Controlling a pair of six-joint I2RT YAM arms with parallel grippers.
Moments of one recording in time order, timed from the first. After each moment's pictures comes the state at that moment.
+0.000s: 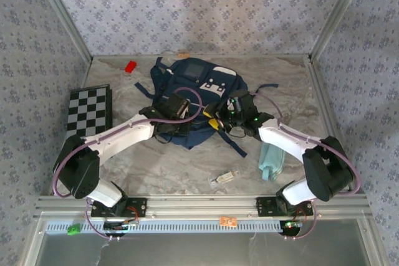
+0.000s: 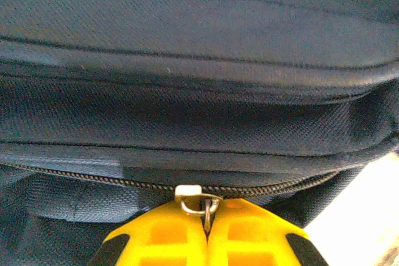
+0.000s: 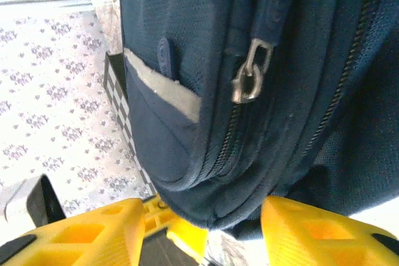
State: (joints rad) left arm -0.76 1.50 1.07 -0.59 -0.04 -0.51; right arm 0.57 1.46 0.86 0.00 -0.40 1.36
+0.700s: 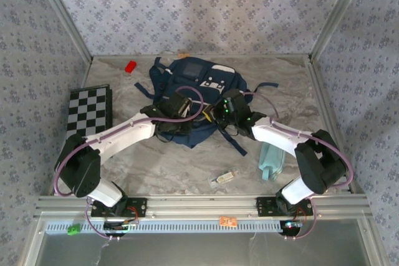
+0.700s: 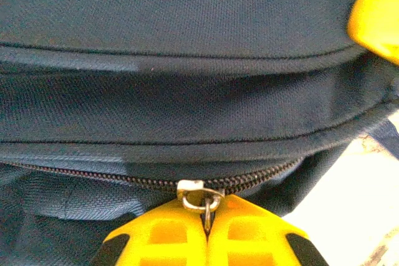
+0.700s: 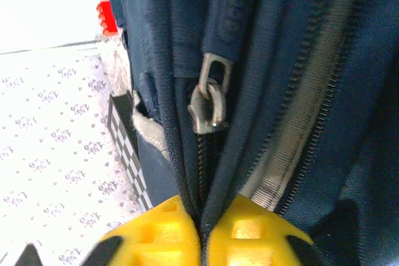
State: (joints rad) left arm -0.76 1.51 1.11 -0.60 -0.02 -0.51; right arm 0.60 1.53 0.89 0.05 -0.24 1.42
